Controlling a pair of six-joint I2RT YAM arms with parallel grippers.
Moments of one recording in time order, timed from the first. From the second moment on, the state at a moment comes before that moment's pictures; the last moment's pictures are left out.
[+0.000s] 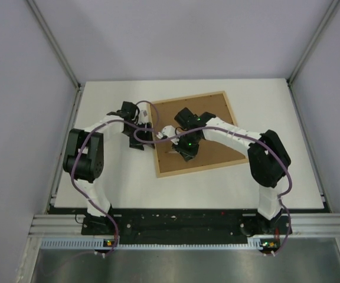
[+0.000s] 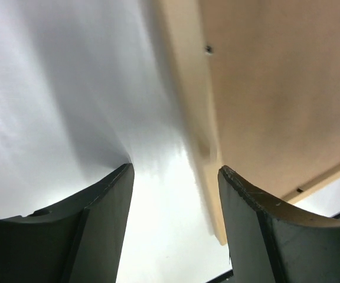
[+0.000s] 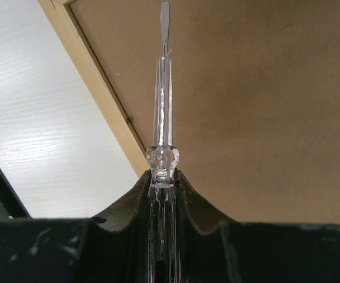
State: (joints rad) left arm -0.24 1.87 1.23 -0.59 0.39 -0.24; right arm 0.77 1.90 1.49 -0.85 -0.31 -0.48
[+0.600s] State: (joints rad) left arm -0.21 1.86 1.29 -0.58 0.27 -0.22; right arm 0.77 2.14 1.69 -1.06 -0.26 -0.74
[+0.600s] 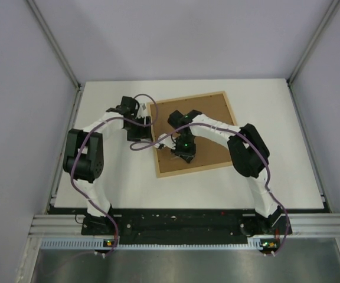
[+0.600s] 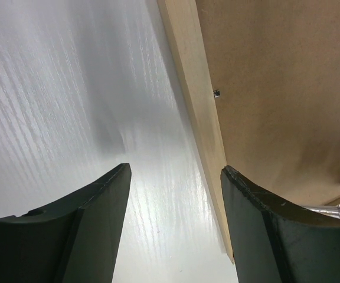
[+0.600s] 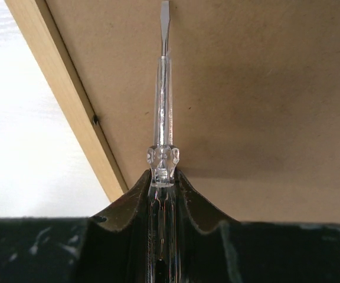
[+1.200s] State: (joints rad) left arm -0.21 1.94 1.33 -0.57 0.35 -0.22; right arm 0.80 2.11 1.64 -0.94 -0.23 -0.80
